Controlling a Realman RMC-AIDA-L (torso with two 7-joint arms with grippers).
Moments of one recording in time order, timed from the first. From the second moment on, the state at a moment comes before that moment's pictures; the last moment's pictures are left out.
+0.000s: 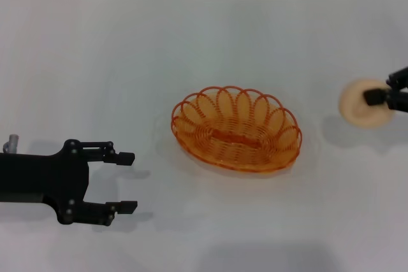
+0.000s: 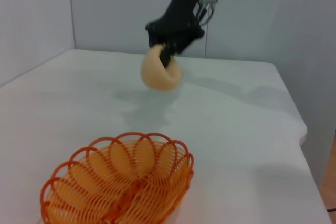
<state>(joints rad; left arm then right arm) -0.39 -2.00 0.77 0.76 2.09 1.85 -1.08 0.57 1.96 -0.71 -1.02 -2.17 -1.78 1.66</state>
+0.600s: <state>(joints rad) -0.40 -2.00 0.77 0.76 2.10 1.85 -1.09 0.59 2.02 -1.08 -1.01 -1.94 -1.55 1.80</state>
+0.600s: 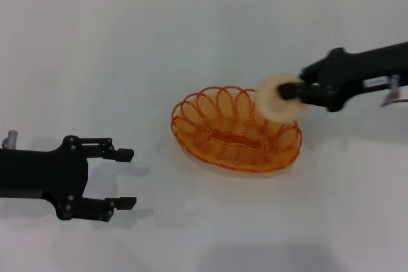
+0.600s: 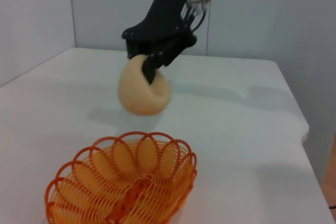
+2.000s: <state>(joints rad) -0.41 -2.00 0.77 0.76 2.11 1.85 -1.09 0.54 1.99 -1.23 -0.83 -1.76 -1.46 1.49</state>
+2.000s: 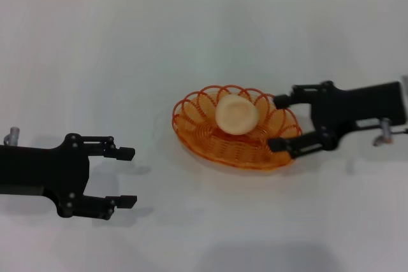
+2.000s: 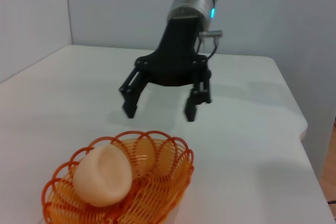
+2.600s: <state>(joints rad) -0.43 -1.97 0.76 0.76 2.10 1.86 -1.10 0.51 1.90 -1.13 -0.70 -1.77 -1.60 1.33</state>
